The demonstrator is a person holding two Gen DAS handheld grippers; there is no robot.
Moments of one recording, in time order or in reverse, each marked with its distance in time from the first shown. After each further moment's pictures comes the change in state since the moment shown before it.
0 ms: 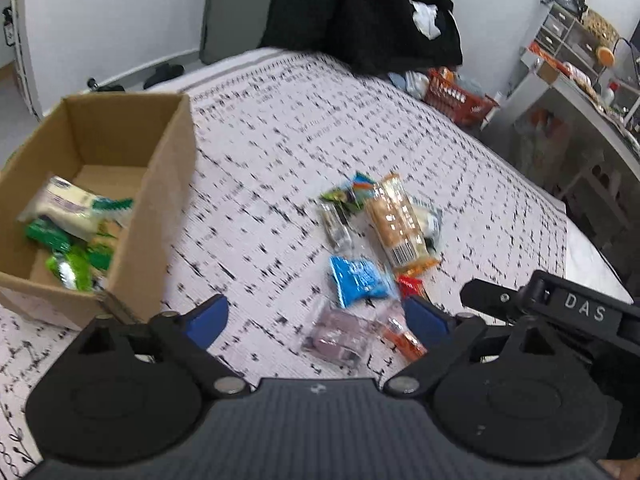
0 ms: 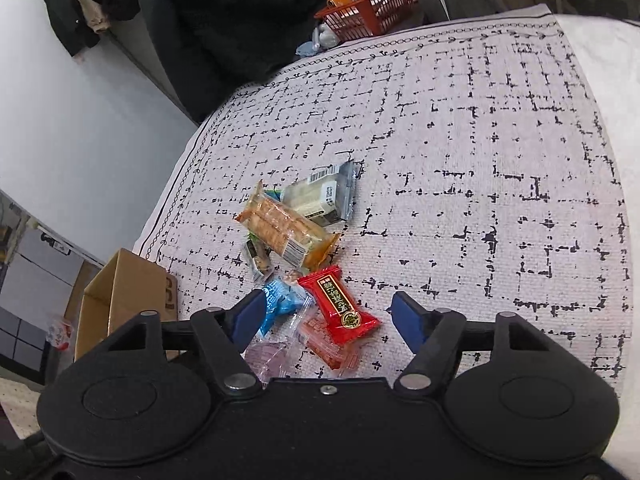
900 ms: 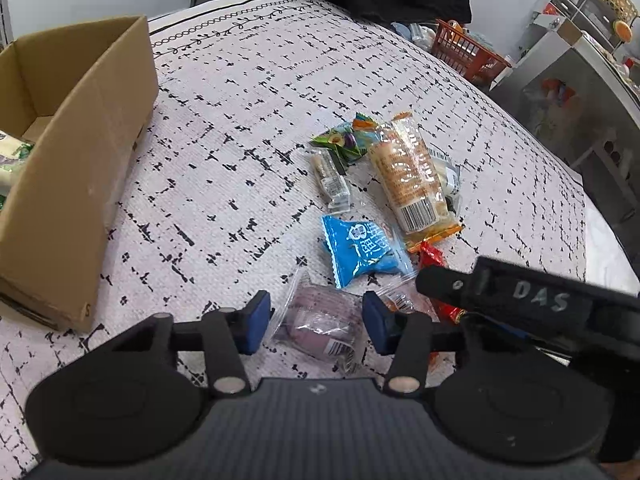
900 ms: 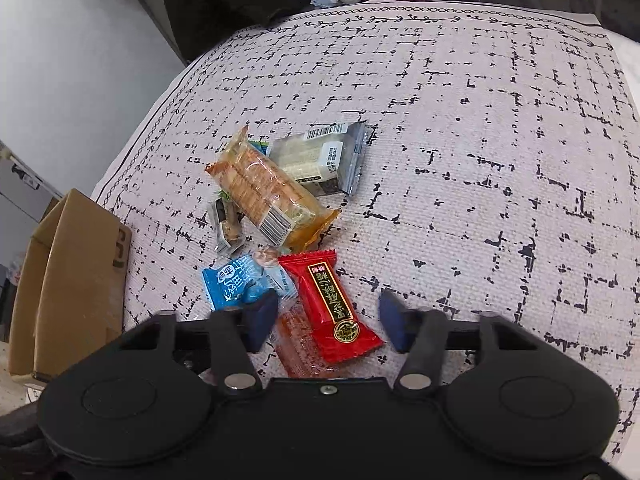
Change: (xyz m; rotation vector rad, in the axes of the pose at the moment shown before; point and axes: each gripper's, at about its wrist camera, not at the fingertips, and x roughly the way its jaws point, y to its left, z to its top) left arm 0.062 -0.002 -0.009 -0.024 0.102 -0.019; right arm 0.057 0.019 0.000 -0.174 0.115 -0.105
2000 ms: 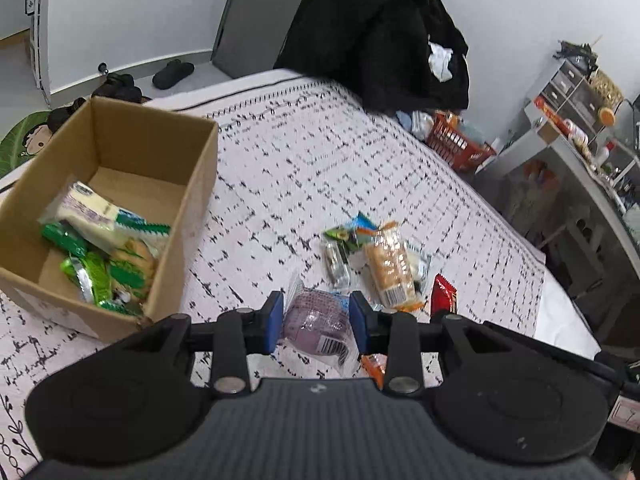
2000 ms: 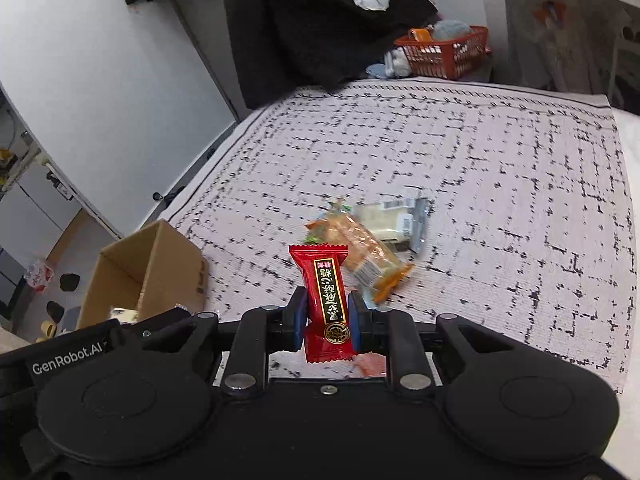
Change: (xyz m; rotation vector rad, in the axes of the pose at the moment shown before) left arm -0.098 0.029 0.025 -0.110 -0.160 -0.049; right arm -0.083 0.060 0.004 -0.084 -0.160 0.058
